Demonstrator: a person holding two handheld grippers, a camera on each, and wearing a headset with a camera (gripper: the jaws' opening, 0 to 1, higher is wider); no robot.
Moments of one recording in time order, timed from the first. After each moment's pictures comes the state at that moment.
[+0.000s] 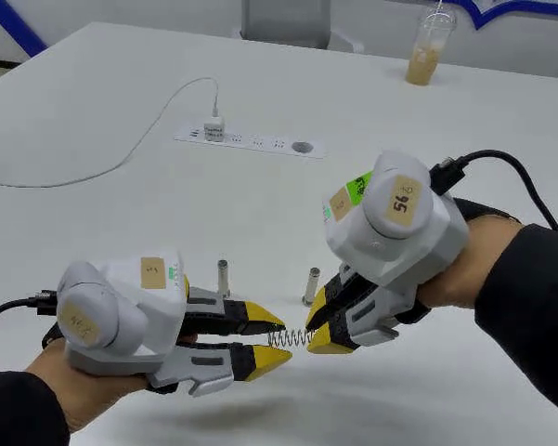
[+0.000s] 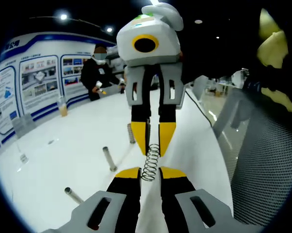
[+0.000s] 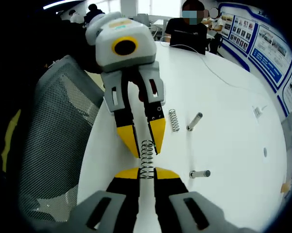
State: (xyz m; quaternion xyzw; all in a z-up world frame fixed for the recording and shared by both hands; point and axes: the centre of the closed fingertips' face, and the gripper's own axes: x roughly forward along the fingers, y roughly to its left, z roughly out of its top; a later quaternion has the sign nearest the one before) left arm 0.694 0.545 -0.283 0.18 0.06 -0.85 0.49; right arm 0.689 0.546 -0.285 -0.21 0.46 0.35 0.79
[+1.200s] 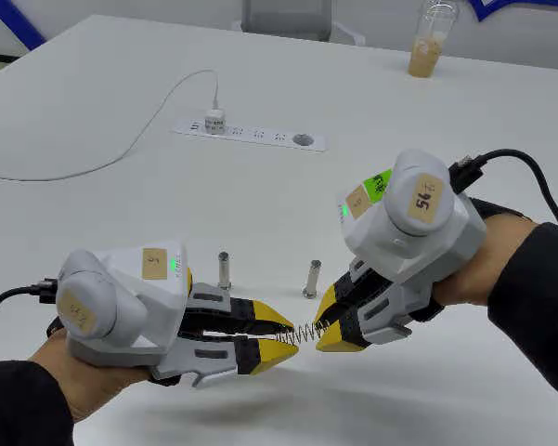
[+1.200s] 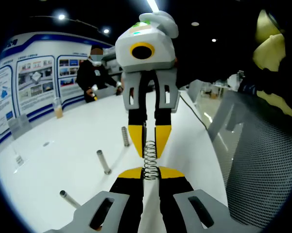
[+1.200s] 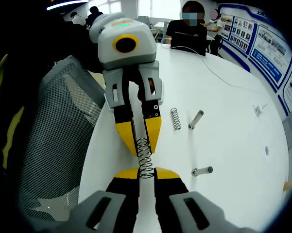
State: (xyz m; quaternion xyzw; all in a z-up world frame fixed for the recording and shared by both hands) left arm 0.685 0.548 -0.279 0.17 0.06 -0.86 0.47; right arm 0.683 0.546 -0.284 -0.20 0.45 0.35 0.80
